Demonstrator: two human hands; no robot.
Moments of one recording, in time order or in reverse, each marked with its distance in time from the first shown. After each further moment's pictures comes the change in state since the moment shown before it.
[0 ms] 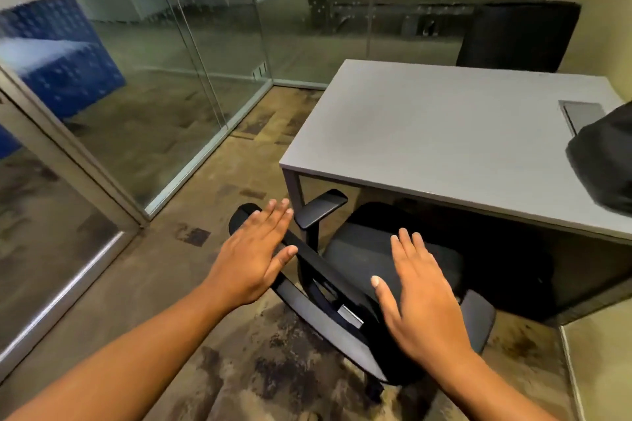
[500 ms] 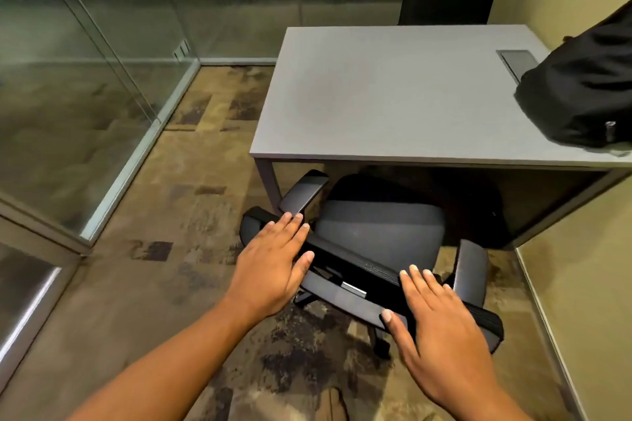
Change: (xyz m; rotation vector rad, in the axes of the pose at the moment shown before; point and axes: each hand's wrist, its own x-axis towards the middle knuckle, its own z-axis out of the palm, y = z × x) left_hand 0.009 -0.068 0.039 -0.090 -0.080 0.175; right_hand -0.039 -0.081 0.059 -0.193 -0.152 0.341
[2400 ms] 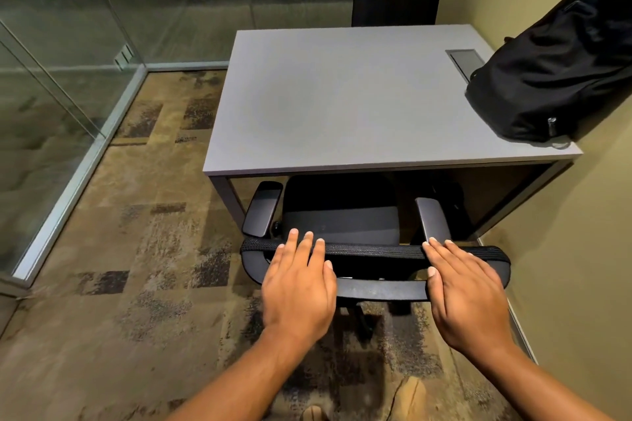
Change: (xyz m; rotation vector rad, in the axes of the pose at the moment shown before) left_hand 0.061 0.091 0.029 -0.014 0.046 -0.183; right_hand 0.068 0.100 -0.007 -0.091 0.351 0.076
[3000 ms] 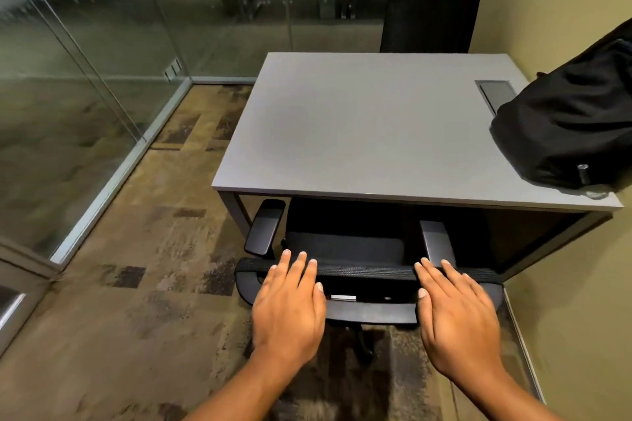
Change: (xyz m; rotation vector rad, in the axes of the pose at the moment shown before) left_hand 0.029 0.050 0.013 0.025 0.027 -0.115; right_hand 0.056 0.055 -0.005 0.010 -0.093 -0.083
